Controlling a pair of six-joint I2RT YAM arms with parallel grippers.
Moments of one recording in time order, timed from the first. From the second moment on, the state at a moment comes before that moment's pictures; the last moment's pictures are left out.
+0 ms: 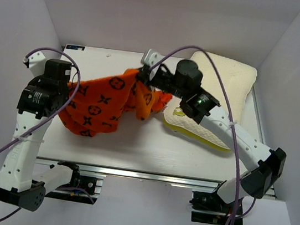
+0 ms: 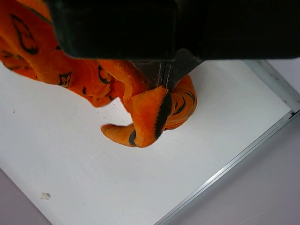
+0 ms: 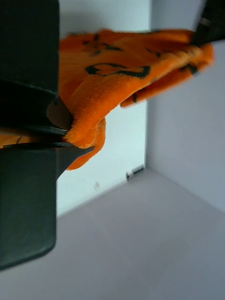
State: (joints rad) left arm -0.16 1.07 1.49 -1.14 -0.68 -0.72; right arm 0.85 1.54 1.61 0.00 -0.37 -0.39
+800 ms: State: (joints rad) left arm -0.16 1.02 1.87 -1.29 -0.59 -0.69; right arm 1.05 1.85 1.66 -0.22 -0.48 -0.16
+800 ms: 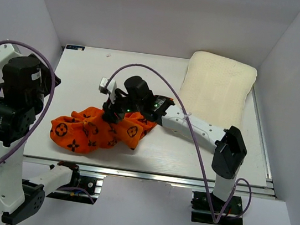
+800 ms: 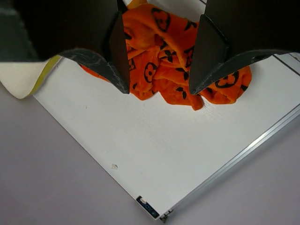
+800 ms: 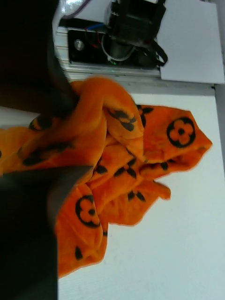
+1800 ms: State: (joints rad) left arm -0.72 1.34 1.20 -0.73 0.06 -0.49; right arm 0.30 1.43 1.22 -0.30 -0.76 -0.23
